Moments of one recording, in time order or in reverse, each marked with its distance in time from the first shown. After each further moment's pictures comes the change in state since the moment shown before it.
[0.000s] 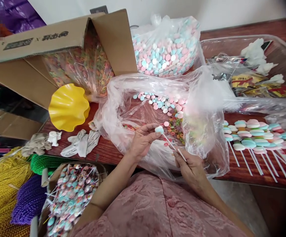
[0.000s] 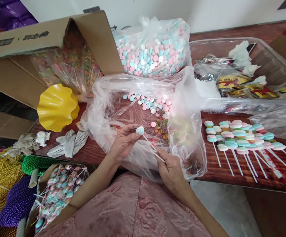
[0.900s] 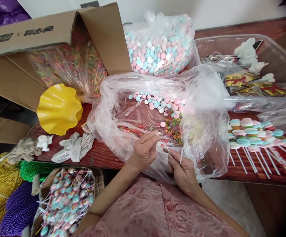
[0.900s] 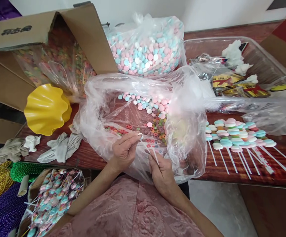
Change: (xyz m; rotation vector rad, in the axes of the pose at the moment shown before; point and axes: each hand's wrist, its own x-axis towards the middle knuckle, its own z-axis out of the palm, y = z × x) left_hand -0.014 -0.026 -0.017 1.028 -0.071 0.876; right_hand -0.008 0.000 0.028 0.321 0.043 0.174
